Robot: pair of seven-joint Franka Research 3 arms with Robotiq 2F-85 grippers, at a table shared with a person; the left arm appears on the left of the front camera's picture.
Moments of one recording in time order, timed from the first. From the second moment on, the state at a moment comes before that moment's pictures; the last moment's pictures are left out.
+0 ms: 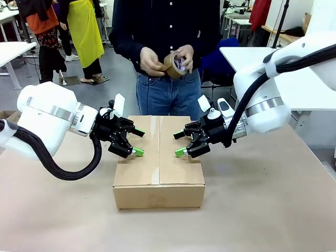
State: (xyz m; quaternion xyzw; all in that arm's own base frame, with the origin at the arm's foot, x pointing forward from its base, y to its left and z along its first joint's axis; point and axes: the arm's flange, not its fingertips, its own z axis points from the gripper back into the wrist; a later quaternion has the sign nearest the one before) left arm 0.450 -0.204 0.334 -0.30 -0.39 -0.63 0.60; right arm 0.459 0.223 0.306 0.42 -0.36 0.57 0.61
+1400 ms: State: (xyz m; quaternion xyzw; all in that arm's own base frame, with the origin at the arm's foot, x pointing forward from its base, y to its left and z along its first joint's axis) left arm 0.450 -0.204 0.334 -0.30 -0.39 -0.63 0.60; right arm 0.459 0.223 0.306 0.42 -0.36 0.57 0.61
